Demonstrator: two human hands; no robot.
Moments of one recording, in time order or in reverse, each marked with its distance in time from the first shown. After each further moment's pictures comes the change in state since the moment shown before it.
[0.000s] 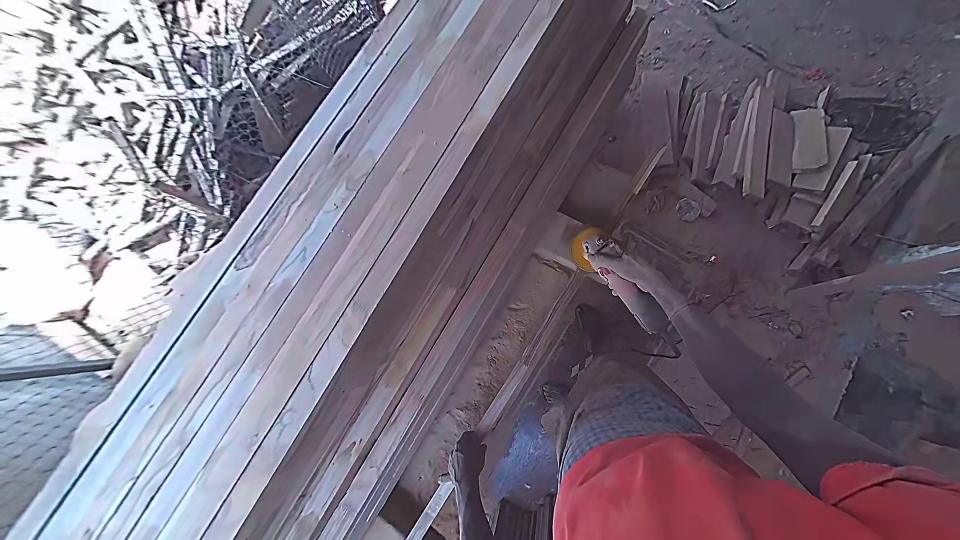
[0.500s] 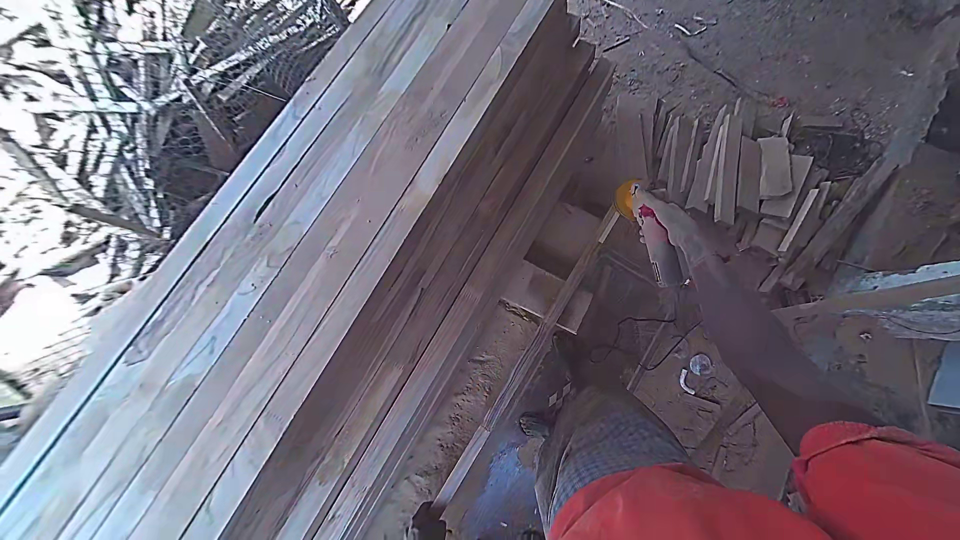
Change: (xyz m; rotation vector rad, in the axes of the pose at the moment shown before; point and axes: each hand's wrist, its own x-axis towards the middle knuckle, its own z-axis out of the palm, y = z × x) left_hand -0.015 0.034 -0.017 0.079 -0.031 -0.137; right_hand 0.169 -0.050 -0.239 0.237 0.354 0.074
